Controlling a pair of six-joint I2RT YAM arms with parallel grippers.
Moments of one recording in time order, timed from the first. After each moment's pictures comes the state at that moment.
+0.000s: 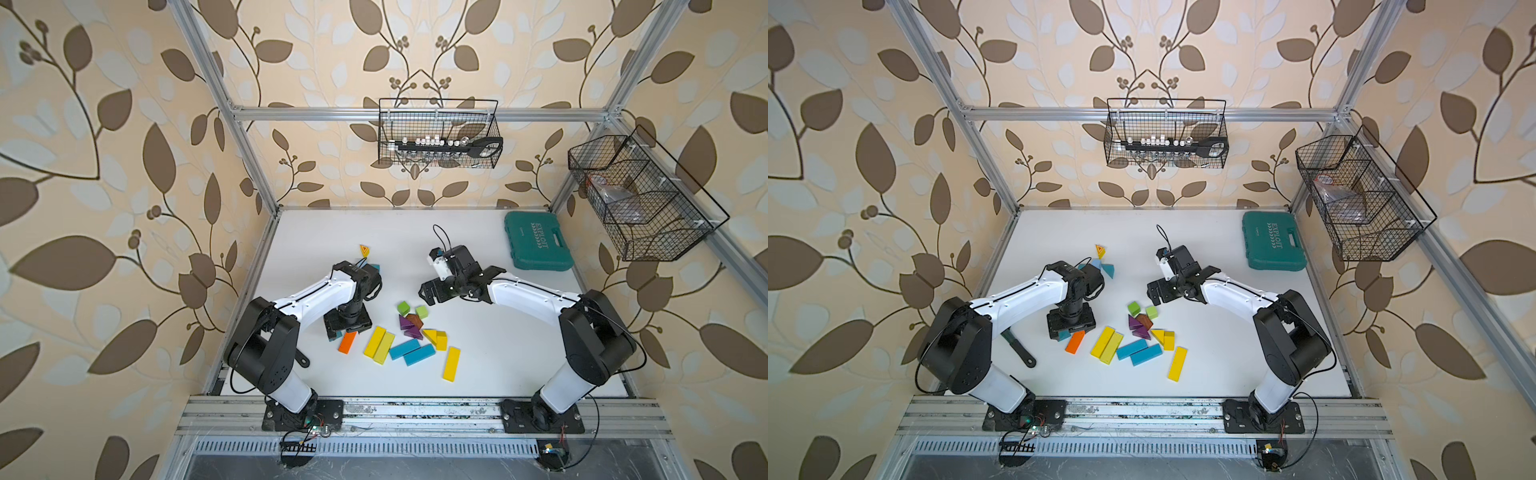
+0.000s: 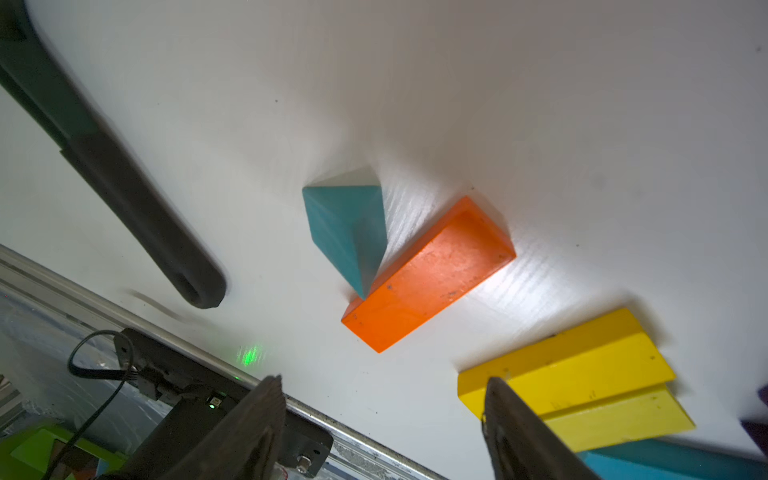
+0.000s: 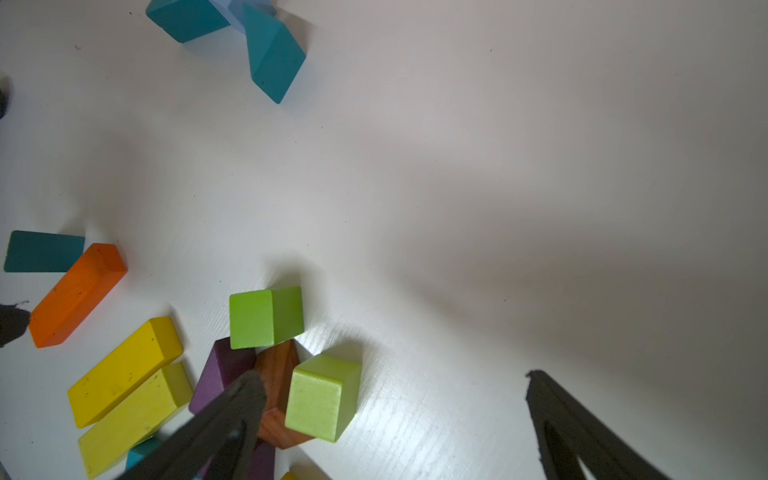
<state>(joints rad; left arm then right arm) -0.58 1.59 1.06 -1.21 -0.10 -0.94 0.56 1.67 1.05 -0.33 -0.12 0.20</state>
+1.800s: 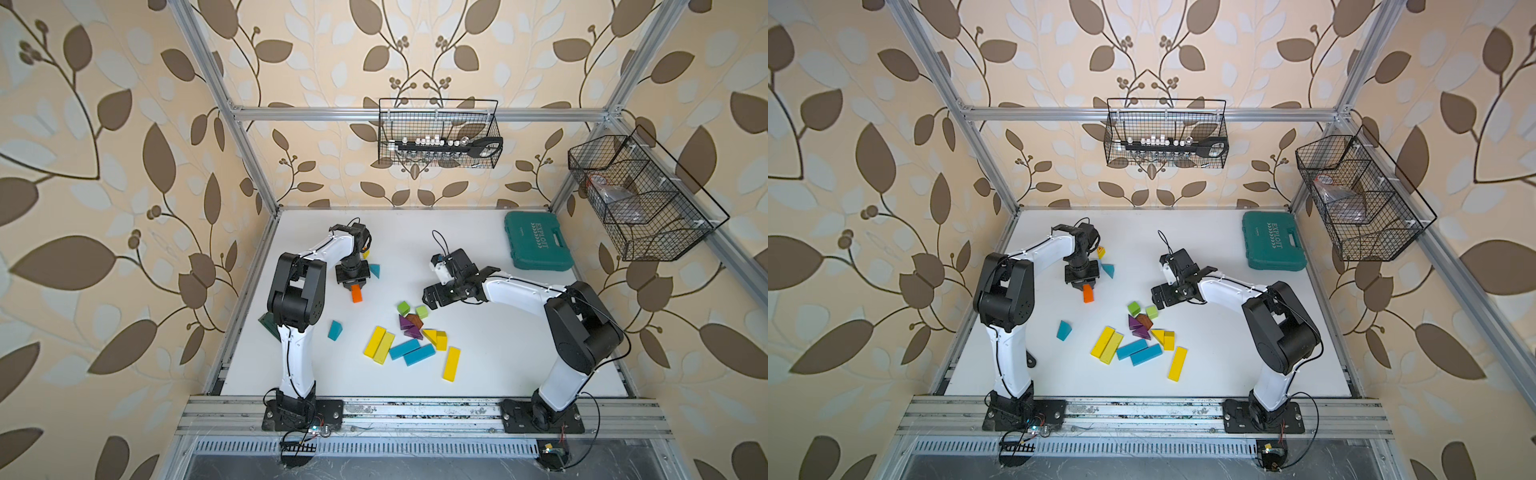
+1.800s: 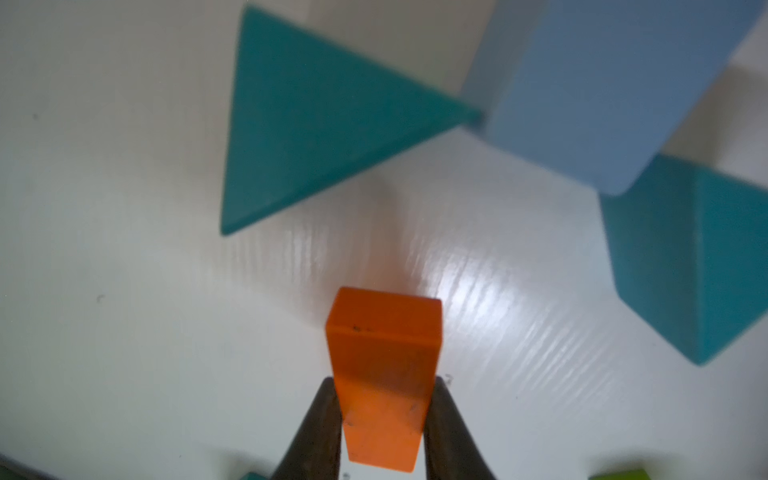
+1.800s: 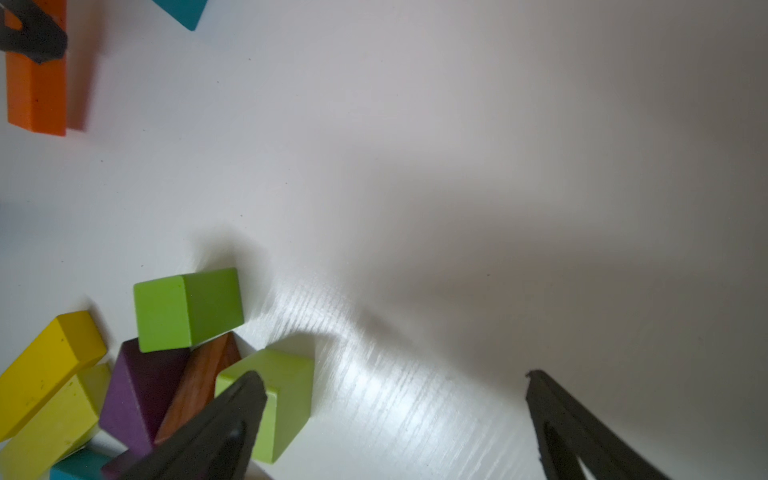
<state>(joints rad) -0.32 2.08 1.59 -1.07 0.01 -0.49 0.53 1.76 1.05 -0.35 -0.11 0.19</state>
